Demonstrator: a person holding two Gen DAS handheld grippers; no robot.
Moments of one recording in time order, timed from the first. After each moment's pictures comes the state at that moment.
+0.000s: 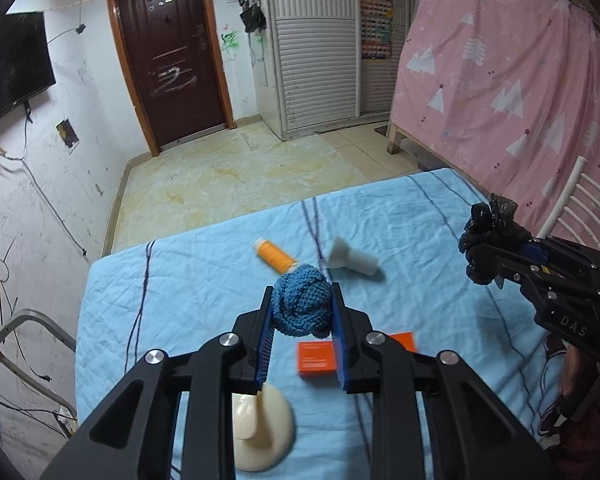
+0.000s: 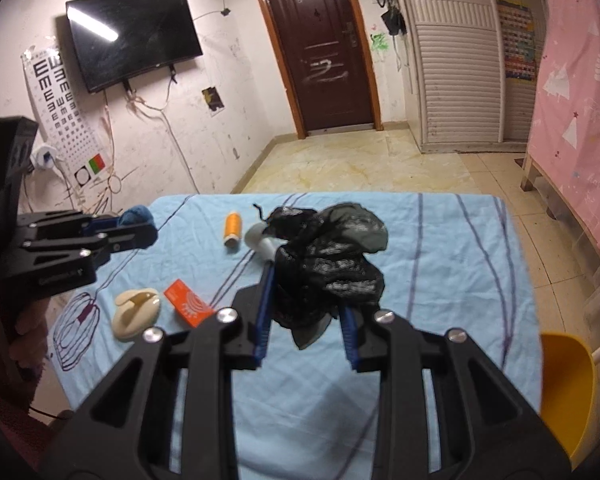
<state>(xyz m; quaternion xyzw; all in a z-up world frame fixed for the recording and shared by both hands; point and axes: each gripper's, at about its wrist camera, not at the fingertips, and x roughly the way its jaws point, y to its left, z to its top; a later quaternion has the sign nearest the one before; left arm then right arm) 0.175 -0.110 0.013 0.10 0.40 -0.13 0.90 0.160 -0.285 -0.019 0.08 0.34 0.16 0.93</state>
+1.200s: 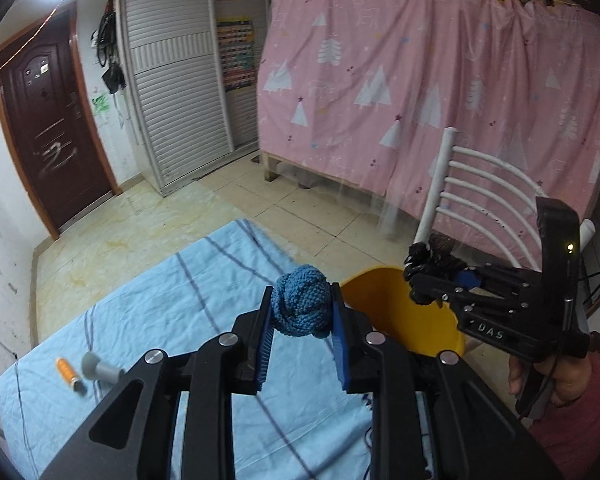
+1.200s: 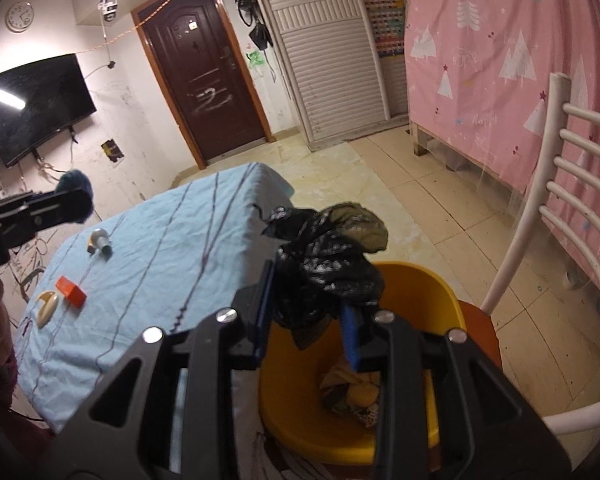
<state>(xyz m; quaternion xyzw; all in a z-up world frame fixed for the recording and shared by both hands) 0.137 -0.331 0.015 0.15 0.34 -0.34 0.87 0.076 -0.482 -0.068 0.16 0.33 -0.02 0.93</state>
